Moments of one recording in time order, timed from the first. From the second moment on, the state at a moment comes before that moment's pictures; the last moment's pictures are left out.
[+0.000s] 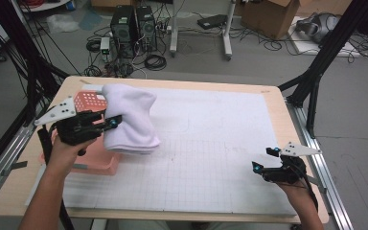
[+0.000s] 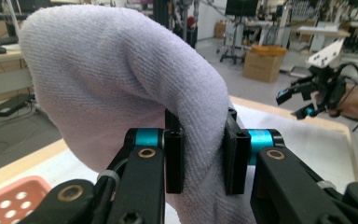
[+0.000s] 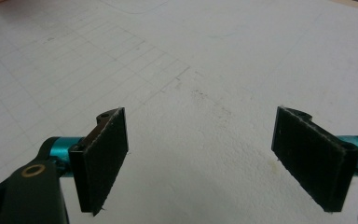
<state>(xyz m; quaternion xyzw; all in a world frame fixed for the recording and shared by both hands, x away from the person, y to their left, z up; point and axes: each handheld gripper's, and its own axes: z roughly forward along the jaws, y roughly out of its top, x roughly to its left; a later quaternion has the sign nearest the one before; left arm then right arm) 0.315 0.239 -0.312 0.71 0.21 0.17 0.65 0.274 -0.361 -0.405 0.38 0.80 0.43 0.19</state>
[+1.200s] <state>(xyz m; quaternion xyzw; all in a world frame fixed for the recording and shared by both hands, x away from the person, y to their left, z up) 0.327 0.352 -0.292 0.70 0.26 0.20 0.64 0.276 -0.357 -0.403 0.38 0.80 0.42 0.19</state>
